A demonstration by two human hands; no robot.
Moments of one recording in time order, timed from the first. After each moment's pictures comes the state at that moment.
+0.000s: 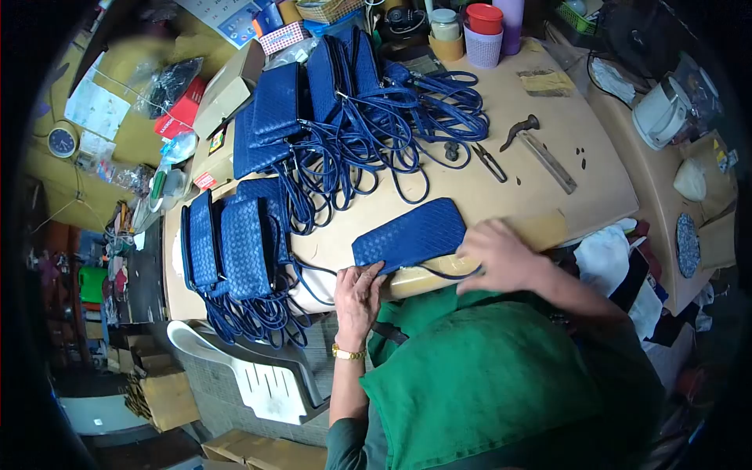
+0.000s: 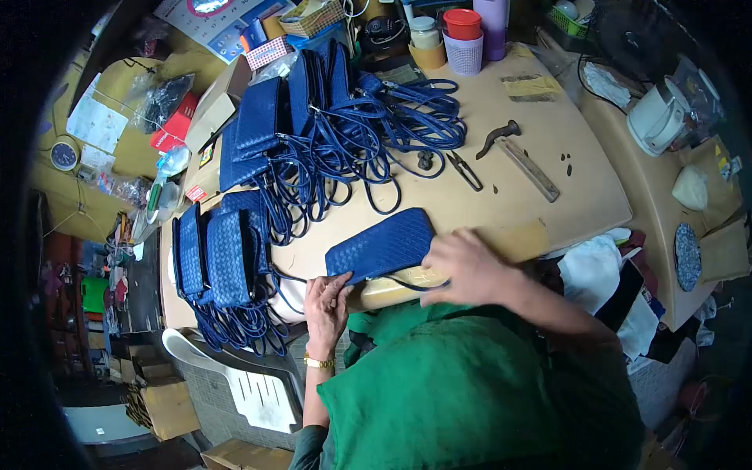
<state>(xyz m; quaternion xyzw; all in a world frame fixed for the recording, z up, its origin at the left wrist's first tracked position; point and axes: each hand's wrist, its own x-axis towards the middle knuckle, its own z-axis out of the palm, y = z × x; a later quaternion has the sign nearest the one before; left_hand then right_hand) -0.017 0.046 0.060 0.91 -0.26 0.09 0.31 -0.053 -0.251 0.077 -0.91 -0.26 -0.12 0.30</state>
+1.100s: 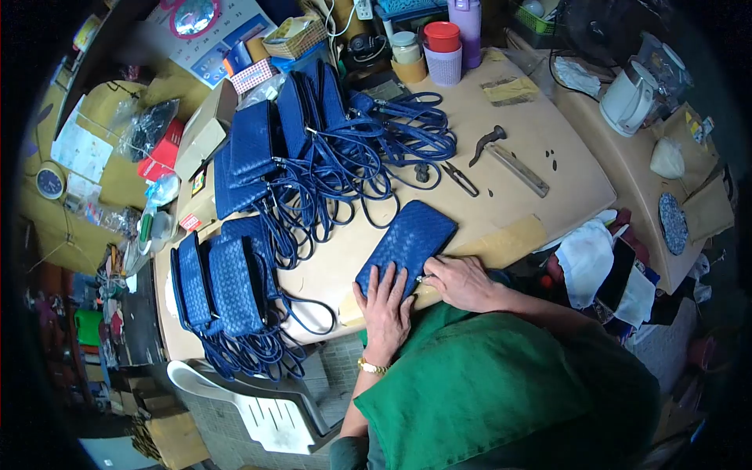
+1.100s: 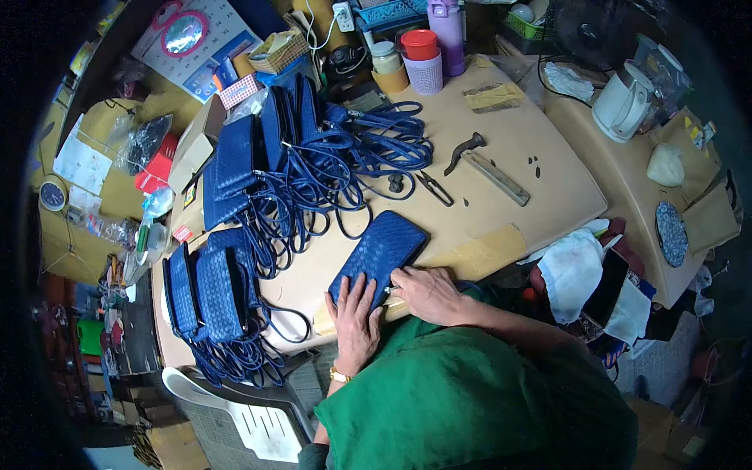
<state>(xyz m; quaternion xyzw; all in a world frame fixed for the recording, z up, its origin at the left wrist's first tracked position) -0.031 -0.006 0.032 0.92 -0.34 0.05 0.21 -0.061 -0.210 0.044 -0.93 -0.09 -0.05 0.35</state>
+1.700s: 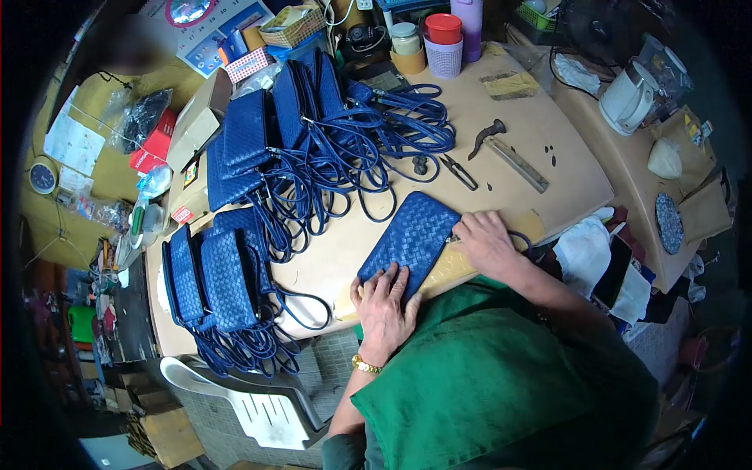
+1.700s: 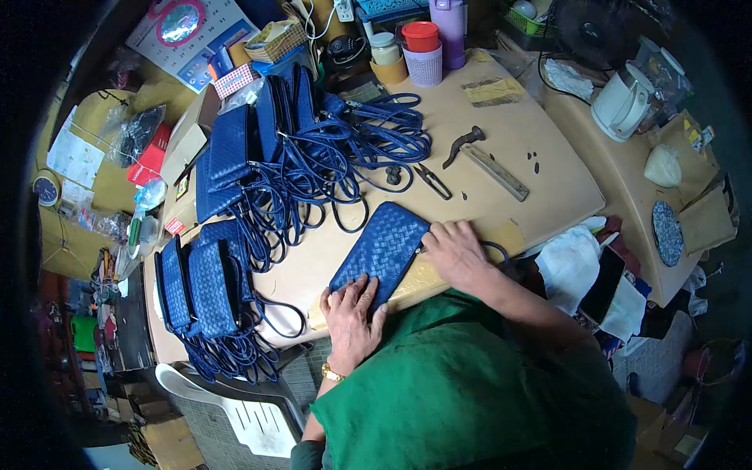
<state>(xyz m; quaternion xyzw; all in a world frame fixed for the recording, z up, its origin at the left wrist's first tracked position) -0.037 -0.016 0.061 0.93 -0.32 0.05 0.18 -0.053 -0.259 0.044 -0.98 -0.09 -0.17 0.10</state>
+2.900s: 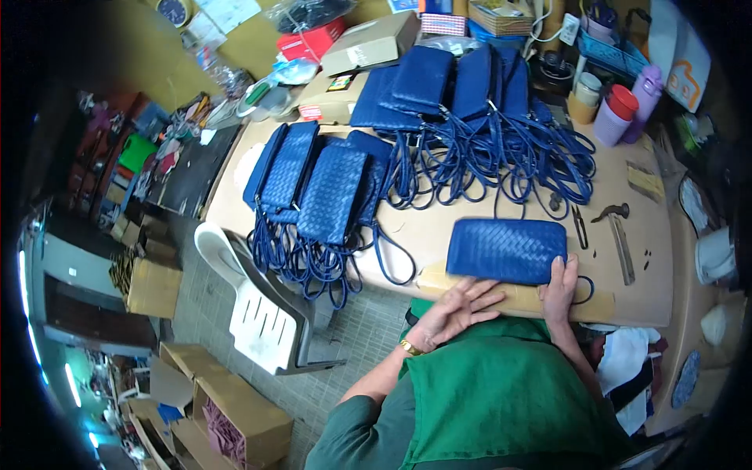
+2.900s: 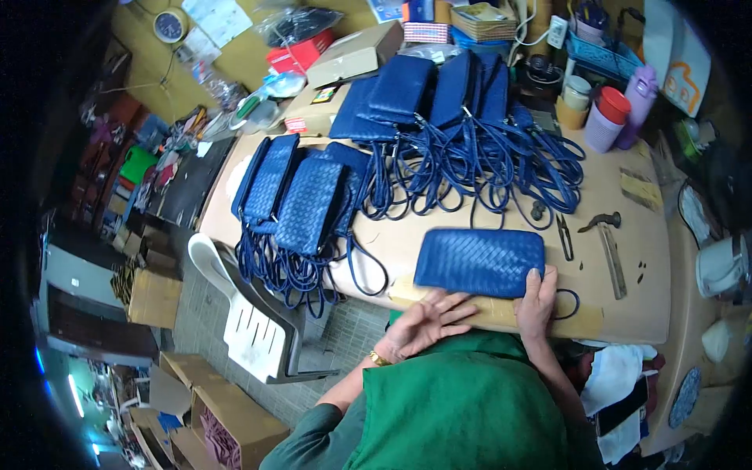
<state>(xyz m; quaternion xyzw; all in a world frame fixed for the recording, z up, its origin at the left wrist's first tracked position) -0.049 0.009 0.035 0.17 -0.07 -0.33 0.93 -0.033 -0.209 0.040 -0.69 0.18 -0.14 0.69</state>
